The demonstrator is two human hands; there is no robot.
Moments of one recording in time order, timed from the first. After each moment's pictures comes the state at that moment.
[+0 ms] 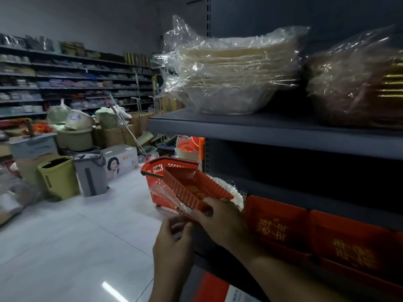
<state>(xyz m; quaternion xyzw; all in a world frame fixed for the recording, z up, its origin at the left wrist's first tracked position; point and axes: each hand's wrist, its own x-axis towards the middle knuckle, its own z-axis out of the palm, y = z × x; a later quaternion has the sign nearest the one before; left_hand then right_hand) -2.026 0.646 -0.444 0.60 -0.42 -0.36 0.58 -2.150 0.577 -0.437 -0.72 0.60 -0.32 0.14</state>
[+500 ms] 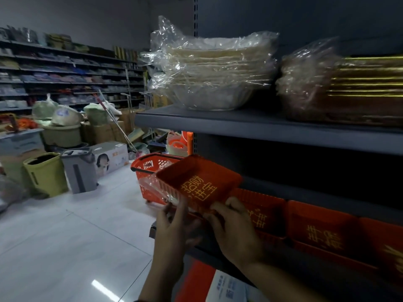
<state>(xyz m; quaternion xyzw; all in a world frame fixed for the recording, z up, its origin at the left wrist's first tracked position) -2.053 0.671 -0.426 0.46 -0.34 -0.55 0.61 -2.208 0.654 -0.444 -0.75 0.57 -0.35 -0.02</state>
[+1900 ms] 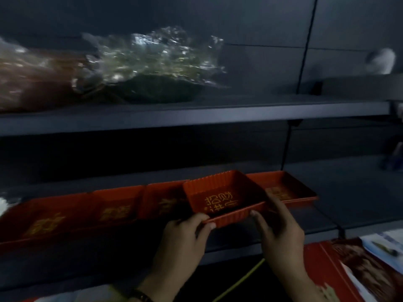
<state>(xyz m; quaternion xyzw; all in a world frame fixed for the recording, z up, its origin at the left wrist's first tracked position) -2.496 0.868 -0.449 0.25 -0.87 -0.22 0.35 -2.682 1.011 -0.466 -0.35 0.70 -0.61 -0.09</state>
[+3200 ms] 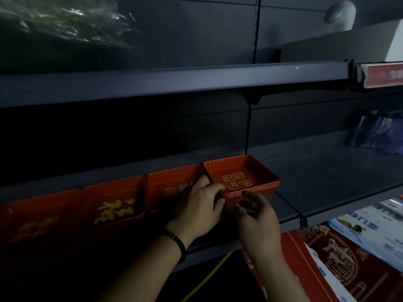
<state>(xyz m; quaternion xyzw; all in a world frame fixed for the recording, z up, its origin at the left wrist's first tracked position) -2.705 0.871 -0.462 0.16 -0.94 -0.17 0.24 -2.762 1.024 -0.465 -0.18 0.76 -0.62 0.07</state>
